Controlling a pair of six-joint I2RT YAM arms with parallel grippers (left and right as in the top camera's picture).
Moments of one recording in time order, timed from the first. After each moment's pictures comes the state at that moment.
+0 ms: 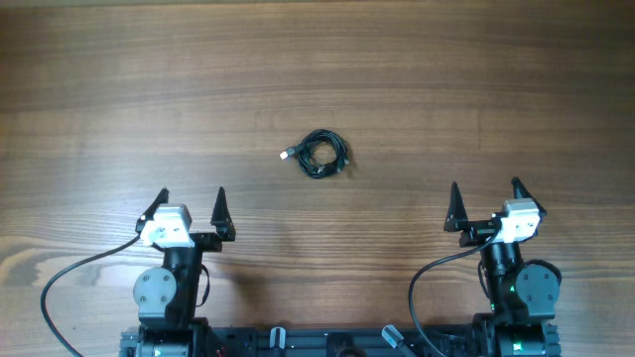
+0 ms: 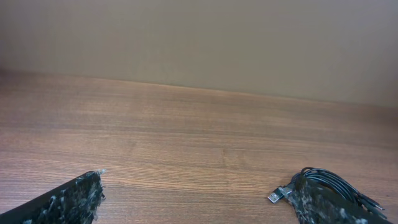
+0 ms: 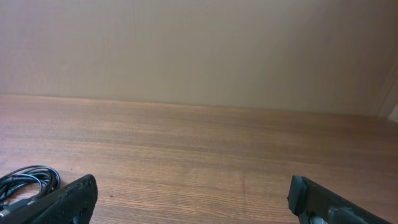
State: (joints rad) left arm -0.01 0.01 0.01 -0.07 0.02 -0.11; right arm 0.01 0.02 0.01 0.00 -0.05 -0.04
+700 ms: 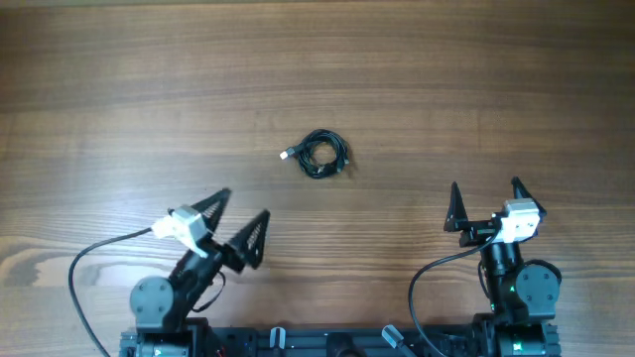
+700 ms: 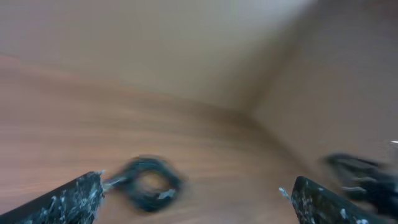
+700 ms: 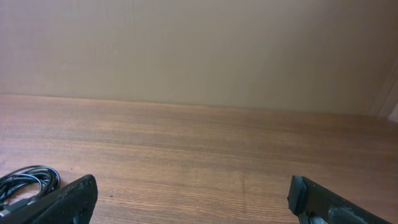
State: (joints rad) left arm -0.01 0.02 0.01 0.09 0.59 -0.54; right arm 0.01 0.02 0.01 0.00 -0.05 -0.04
